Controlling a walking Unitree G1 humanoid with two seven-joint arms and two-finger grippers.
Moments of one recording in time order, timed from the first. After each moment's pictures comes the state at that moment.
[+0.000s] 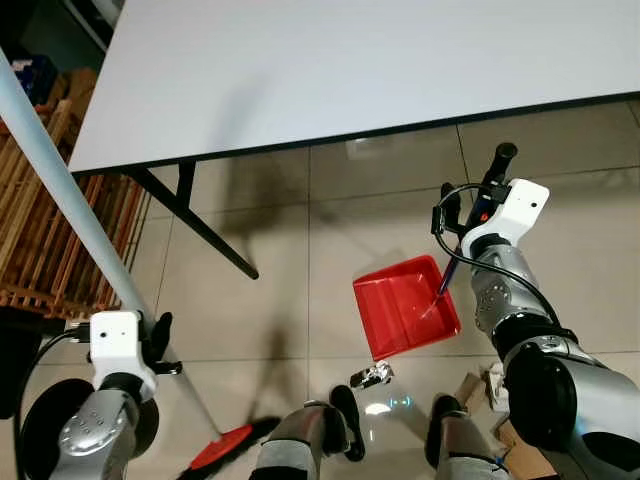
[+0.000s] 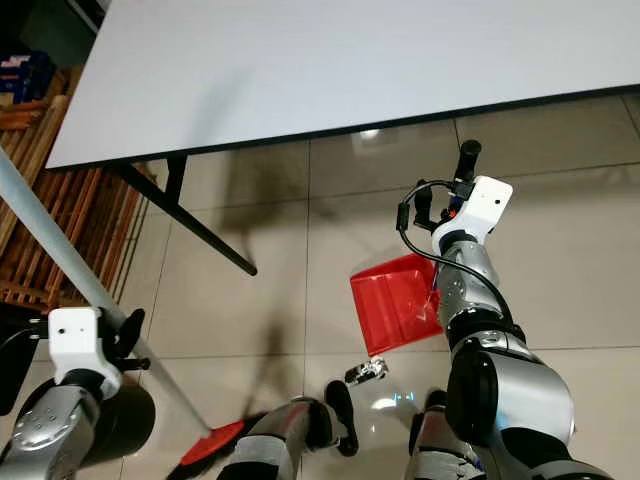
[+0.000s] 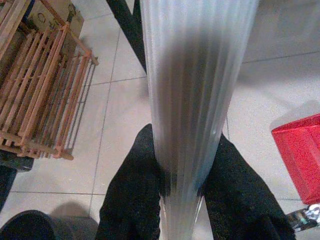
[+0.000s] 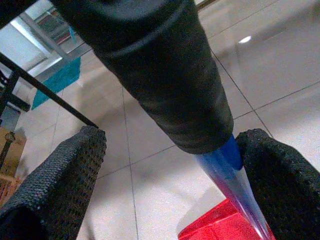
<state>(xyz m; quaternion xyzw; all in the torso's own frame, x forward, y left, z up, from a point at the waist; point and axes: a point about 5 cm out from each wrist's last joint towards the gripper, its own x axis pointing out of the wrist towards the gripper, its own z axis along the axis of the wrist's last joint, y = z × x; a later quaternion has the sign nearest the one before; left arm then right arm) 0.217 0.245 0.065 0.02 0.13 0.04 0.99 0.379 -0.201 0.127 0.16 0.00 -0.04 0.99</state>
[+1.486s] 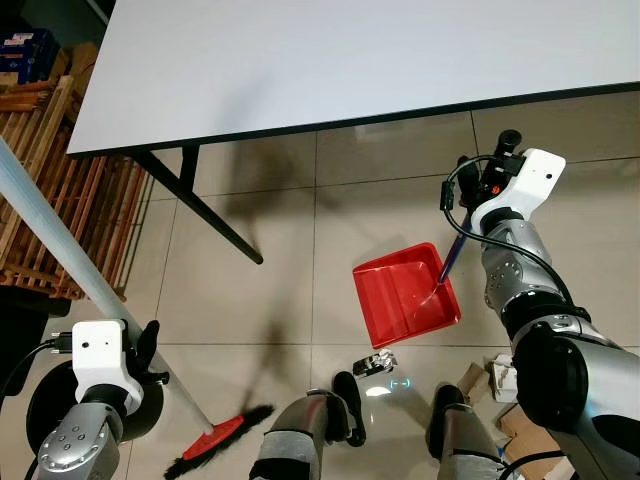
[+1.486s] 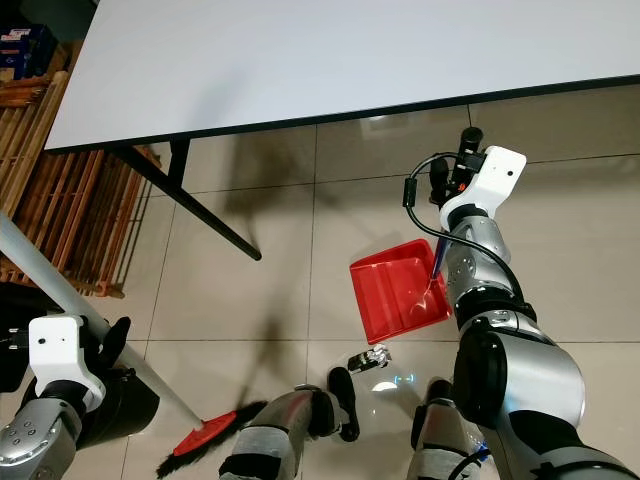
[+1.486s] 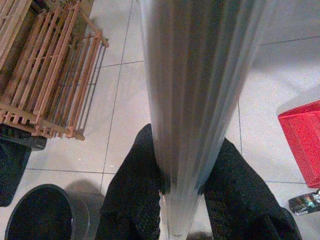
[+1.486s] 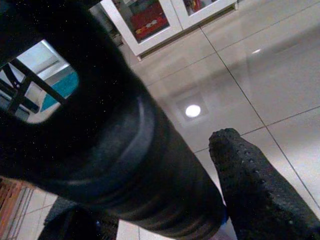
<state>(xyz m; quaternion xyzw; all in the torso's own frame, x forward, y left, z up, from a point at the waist) 0.201 0.252 0.069 0.03 0.15 0.05 0.99 0.392 -0.207 0.159 0.15 -0.04 -0.02 0.99</state>
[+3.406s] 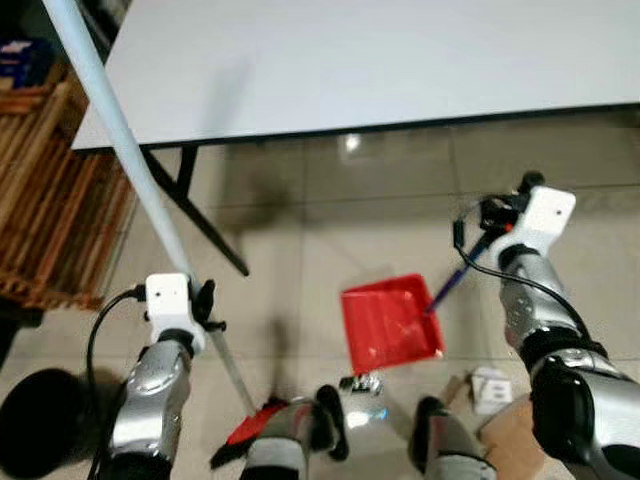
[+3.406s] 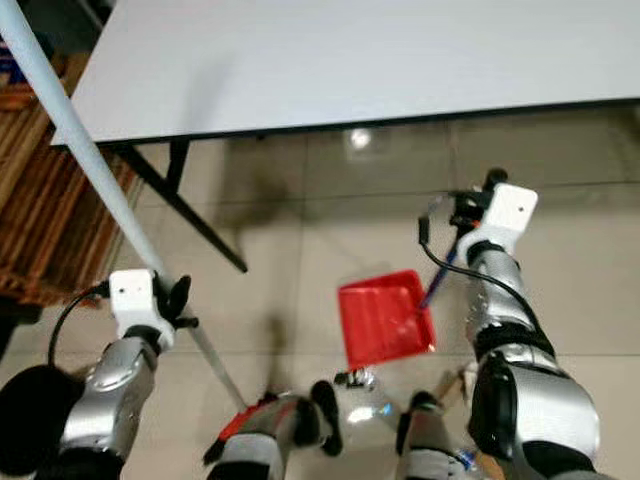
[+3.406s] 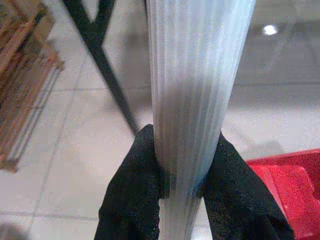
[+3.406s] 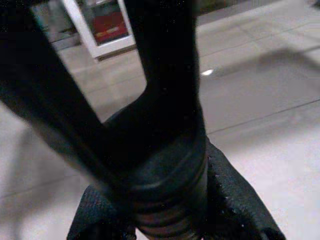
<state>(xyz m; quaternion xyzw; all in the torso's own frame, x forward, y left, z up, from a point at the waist) 0.283 0.200 0.057 -0.02 0.10 0.02 0.99 0.366 -0.239 0.120 0.07 0.01 -0.07 1.00</state>
